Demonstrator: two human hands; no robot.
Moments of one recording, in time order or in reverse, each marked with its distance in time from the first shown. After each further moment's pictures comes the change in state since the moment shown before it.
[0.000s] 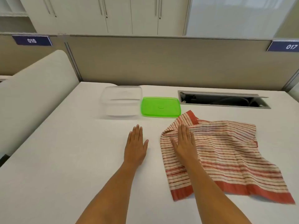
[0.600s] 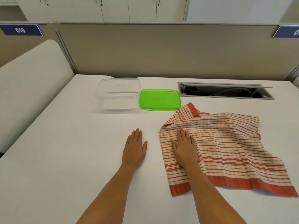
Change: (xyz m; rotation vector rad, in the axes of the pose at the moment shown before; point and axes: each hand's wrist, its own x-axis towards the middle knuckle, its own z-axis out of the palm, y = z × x) left_hand -0.017 -0.009 0.029 -0.078 -0.076 -0.038; right_hand -0.017 0.004 0.026 0.035 -0.132 0.095
